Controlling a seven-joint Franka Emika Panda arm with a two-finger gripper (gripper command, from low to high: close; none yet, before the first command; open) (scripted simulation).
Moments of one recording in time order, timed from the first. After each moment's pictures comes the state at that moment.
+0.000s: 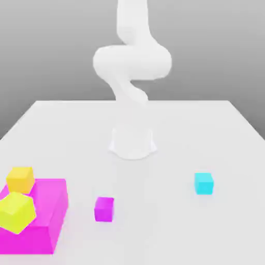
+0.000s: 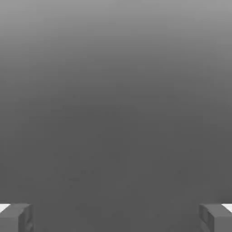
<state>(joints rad) 0.06 -0.74 0.00 -2.37 0.01 2.36 0.72</state>
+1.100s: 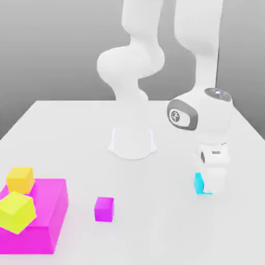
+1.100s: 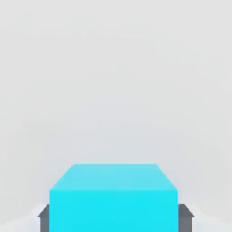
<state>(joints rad) 0.74 0.25 0.00 -2.92 -0.08 3.16 0.03</state>
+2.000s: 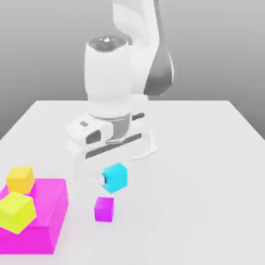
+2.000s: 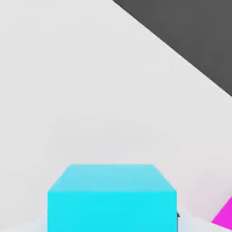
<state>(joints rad) 0.12 -0.19 -0.42 -2.67 -0.13 2.50 0.09</state>
